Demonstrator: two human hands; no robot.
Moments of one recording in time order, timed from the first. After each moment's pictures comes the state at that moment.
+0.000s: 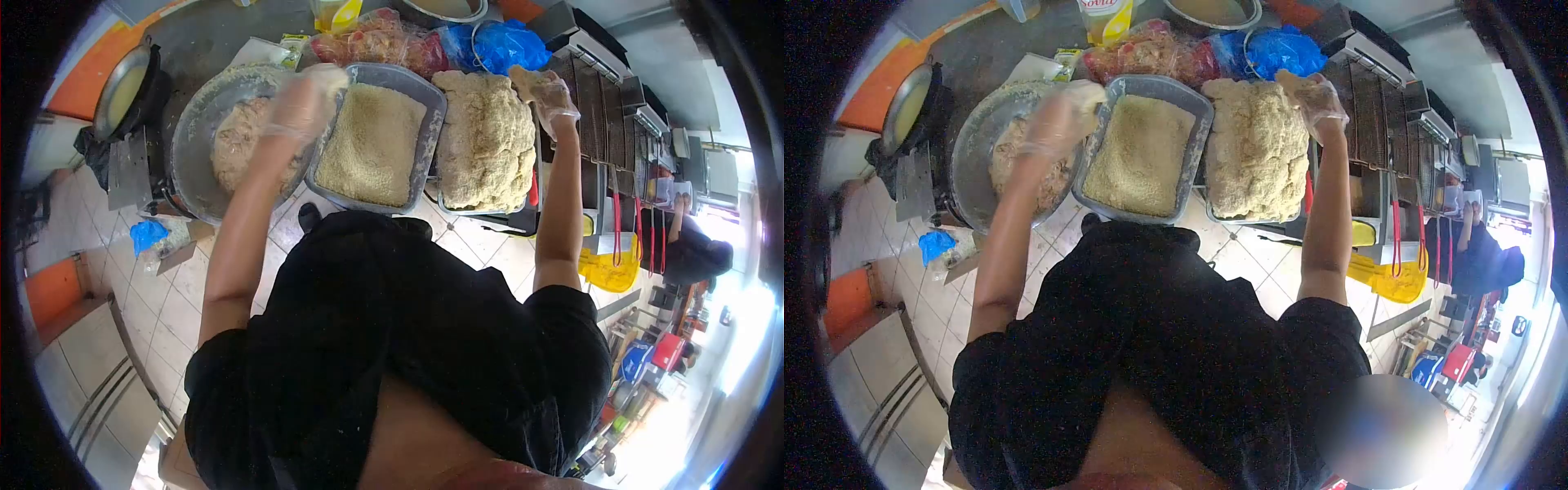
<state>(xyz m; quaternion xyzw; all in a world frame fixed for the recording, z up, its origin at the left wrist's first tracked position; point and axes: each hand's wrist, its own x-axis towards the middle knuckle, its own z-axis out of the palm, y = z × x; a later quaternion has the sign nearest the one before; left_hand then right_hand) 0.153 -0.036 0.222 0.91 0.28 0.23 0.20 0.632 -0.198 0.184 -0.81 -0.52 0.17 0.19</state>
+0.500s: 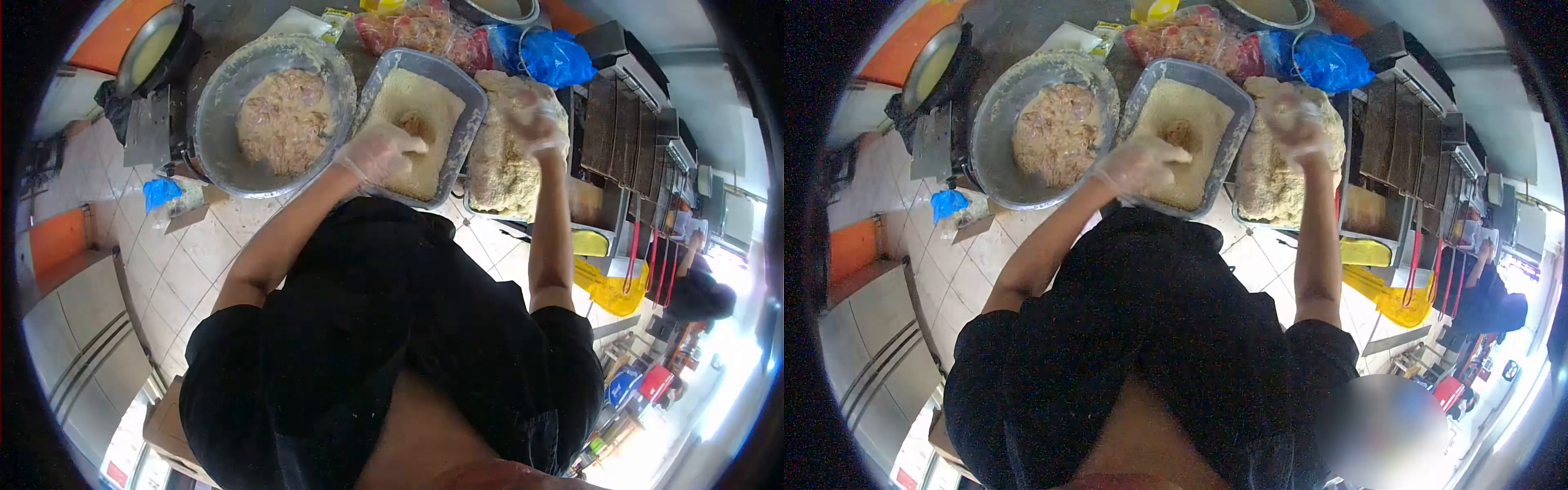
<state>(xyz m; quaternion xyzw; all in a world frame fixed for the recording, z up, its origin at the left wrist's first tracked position) 0.166 -0.099 0.111 0.92 0.13 0.10 0.36 0.491 -0.187 0.159 -0.77 -0.61 0.02 0.18</state>
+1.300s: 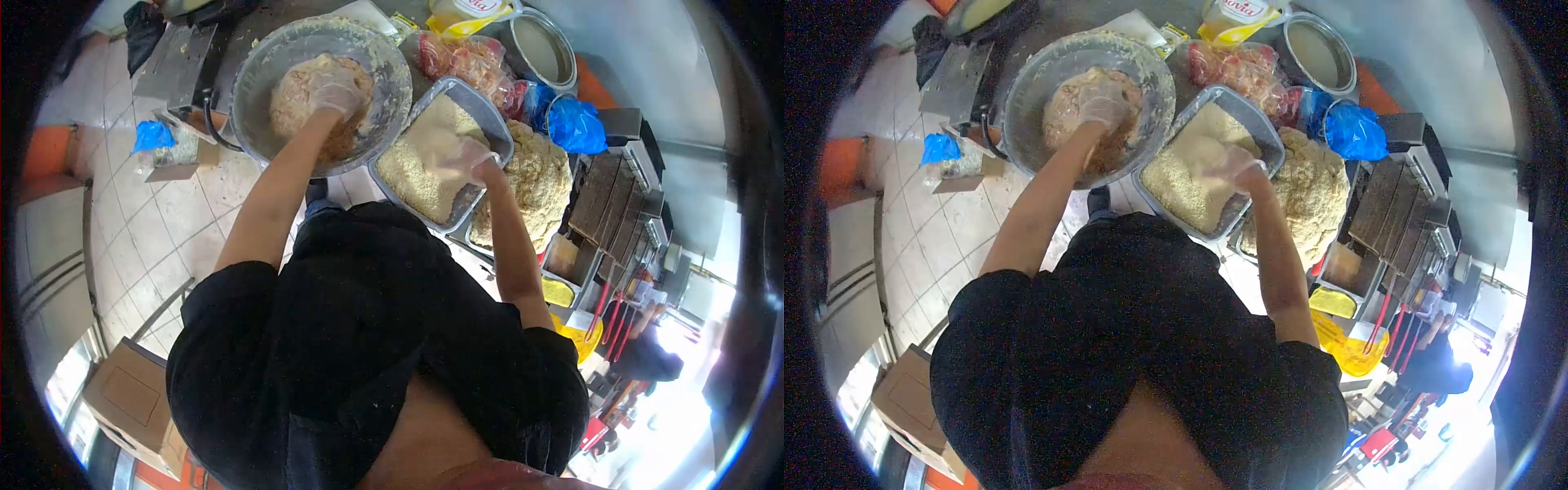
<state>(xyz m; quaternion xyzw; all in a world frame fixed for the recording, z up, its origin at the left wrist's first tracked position) 0.075 0.048 0.006 0.77 0.62 0.03 0.17 0.377 -0.111 0.087 -0.67 -0.63 0.39 -0.09</state>
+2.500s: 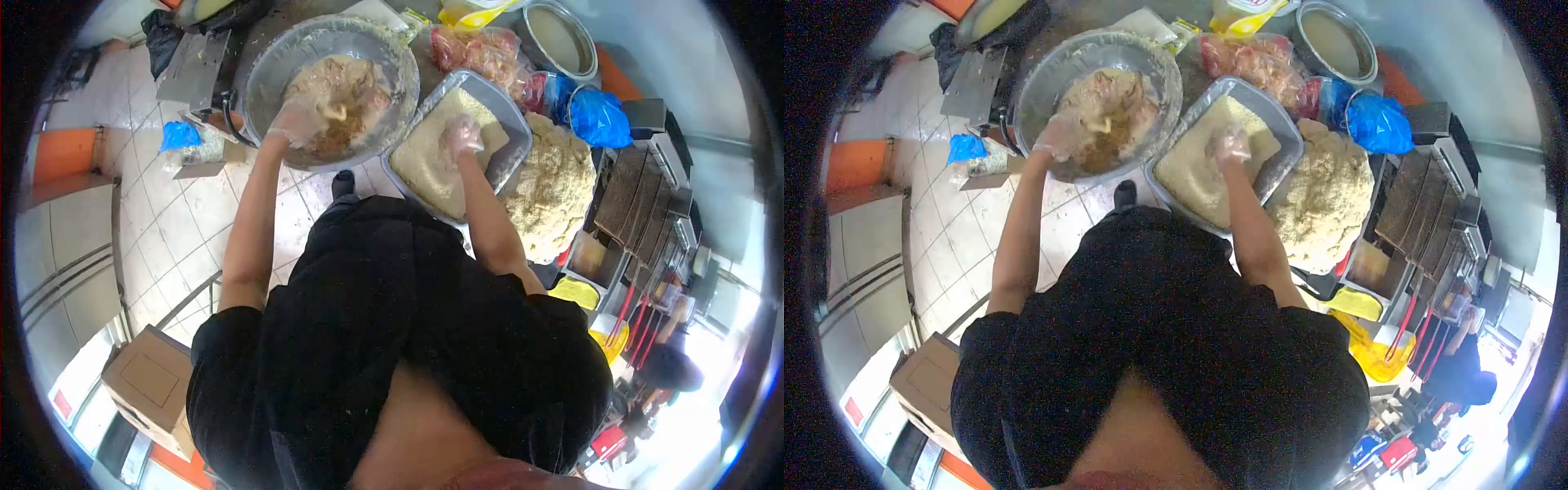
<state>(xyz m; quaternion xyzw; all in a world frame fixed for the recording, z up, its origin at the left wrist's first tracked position) -0.042 -0.010 0.081 0.88 0.44 -0.13 0.14 0.352 -0.097 -0.061 -0.66 -0.68 -0.14 -0.28</state>
